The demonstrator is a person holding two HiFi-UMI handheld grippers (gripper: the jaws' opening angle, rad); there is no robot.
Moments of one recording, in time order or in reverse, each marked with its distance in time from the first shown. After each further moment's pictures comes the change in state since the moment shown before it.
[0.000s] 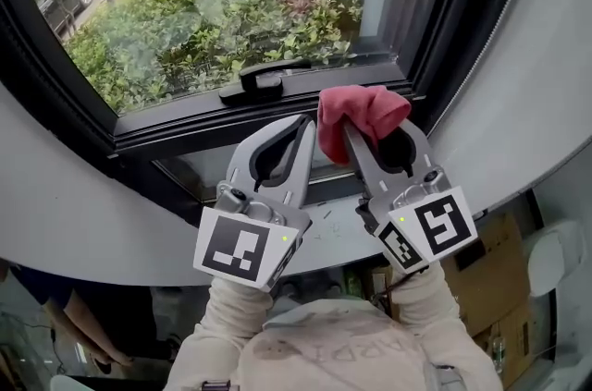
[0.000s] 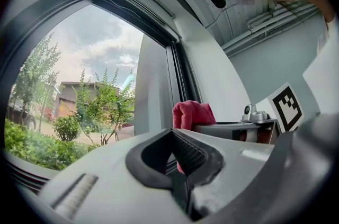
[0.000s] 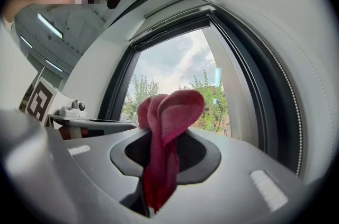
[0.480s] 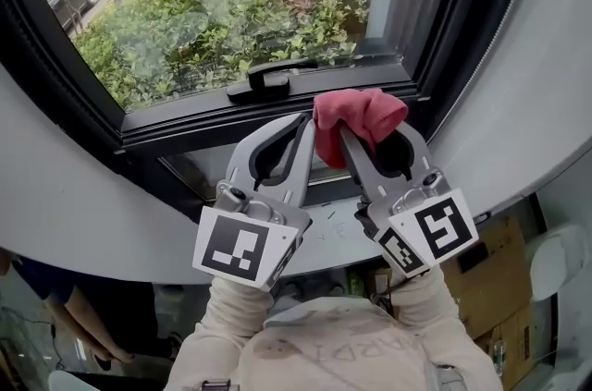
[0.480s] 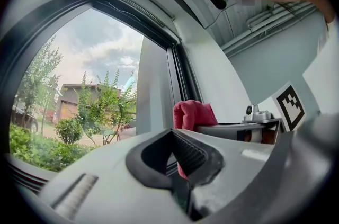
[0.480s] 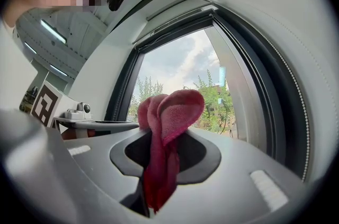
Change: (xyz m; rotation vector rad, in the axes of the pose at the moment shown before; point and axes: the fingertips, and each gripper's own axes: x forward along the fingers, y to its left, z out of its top) left arm -0.009 0.004 0.007 0.016 -0.012 0.018; right arm 0.000 0.018 0.005 0.018 -0.014 0.051
